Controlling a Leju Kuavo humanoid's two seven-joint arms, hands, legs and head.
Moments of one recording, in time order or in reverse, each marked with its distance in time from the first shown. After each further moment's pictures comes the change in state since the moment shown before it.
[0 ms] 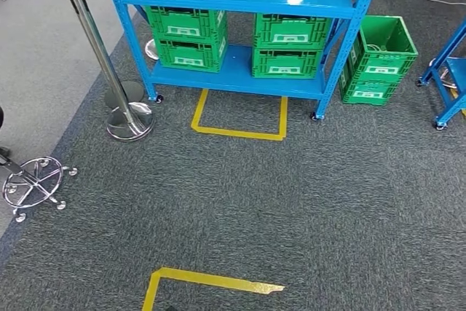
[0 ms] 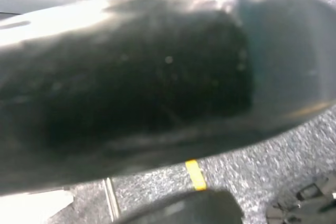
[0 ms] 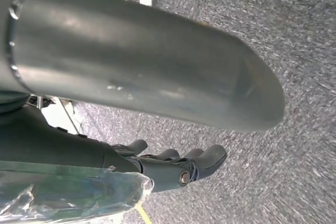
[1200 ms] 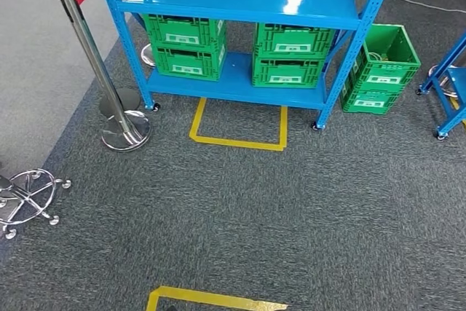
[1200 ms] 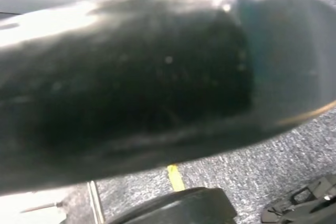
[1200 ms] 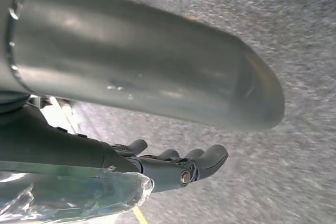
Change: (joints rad) left arm -0.002 -0.001 0.000 0.001 -0.024 0.002 0.011; right arm 0.002 -0.002 -0.020 0.000 0.008 0.013 -0.003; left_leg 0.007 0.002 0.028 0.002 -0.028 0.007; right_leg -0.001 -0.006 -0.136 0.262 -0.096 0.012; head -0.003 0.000
